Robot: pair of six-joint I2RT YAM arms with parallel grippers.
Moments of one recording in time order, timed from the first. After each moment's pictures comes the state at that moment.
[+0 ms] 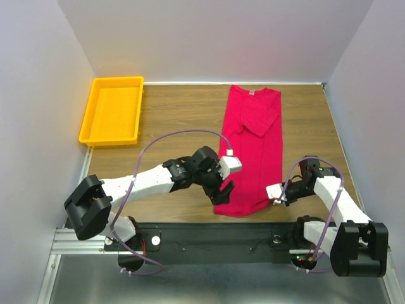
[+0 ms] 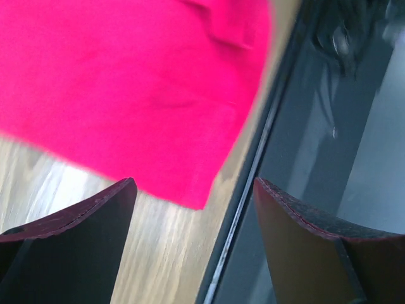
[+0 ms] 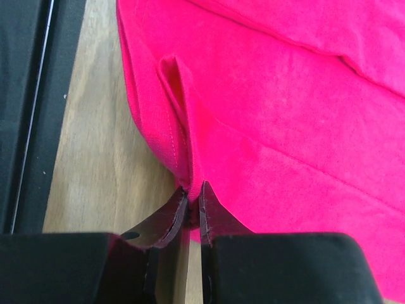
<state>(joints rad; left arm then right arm) -0.97 1.39 0.89 -0.29 0.39 -0.06 -0.04 1.03 0.53 -1.04 -0.79 -1.95</state>
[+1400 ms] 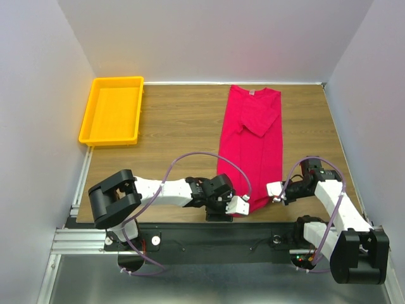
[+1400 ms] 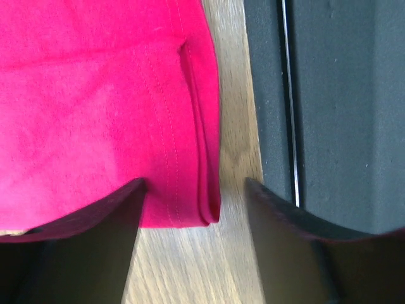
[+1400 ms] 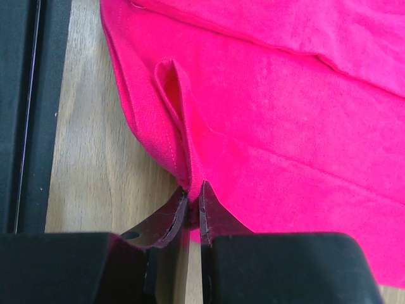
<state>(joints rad) -1.20 1.59 0.82 -0.26 0.23 0.51 -0.04 0.97 0.52 -1.01 -0.83 -1.85</state>
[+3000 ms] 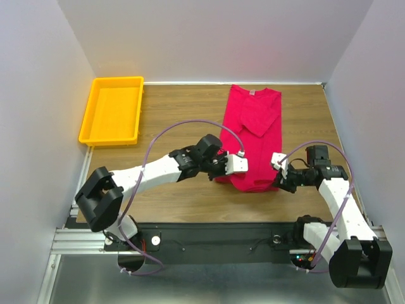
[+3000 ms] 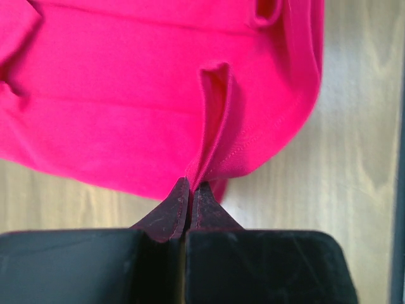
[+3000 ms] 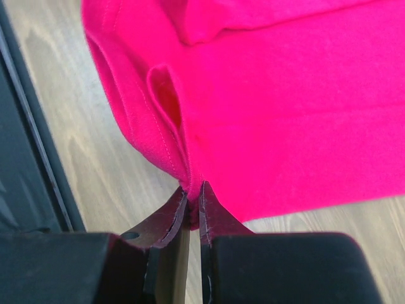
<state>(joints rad) -0.94 1.49 1.01 -0.24 0.31 0.58 -0.05 0.92 0.64 -0.92 -0.84 -1.15</state>
